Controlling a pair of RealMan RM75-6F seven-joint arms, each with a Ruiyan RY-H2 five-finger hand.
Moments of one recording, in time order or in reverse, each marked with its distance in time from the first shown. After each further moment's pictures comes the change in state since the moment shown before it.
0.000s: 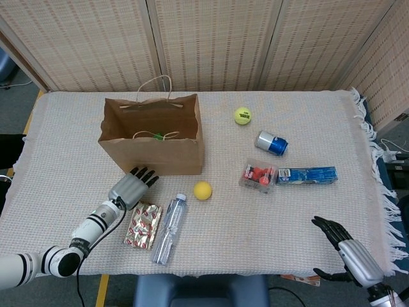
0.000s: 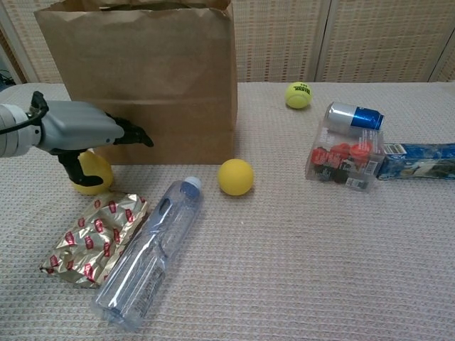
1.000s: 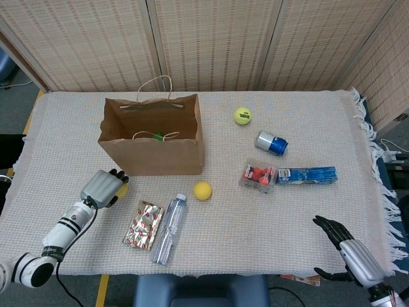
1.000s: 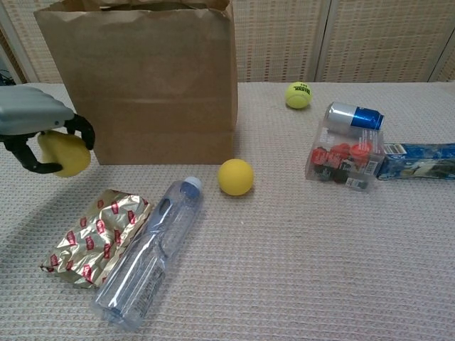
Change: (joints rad) left arm 0.100 0.129 0.095 -0.003 0.215 0.184 -0.311; right arm -0.007 -0.005 0.003 0.005 0.001 0.014 0.000
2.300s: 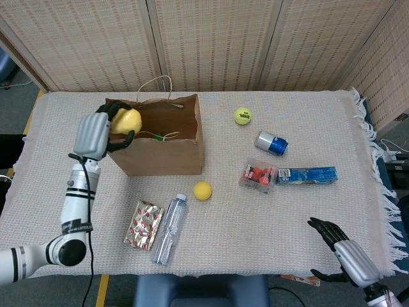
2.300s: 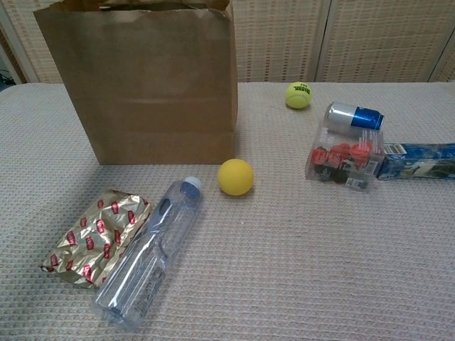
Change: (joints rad) left arm -0.095 -0.076 -0.474 -0.189 -0.375 0.338 -0.165; right arm 0.016 0.001 -0.007 -0.015 -0.008 -0.030 -0.034
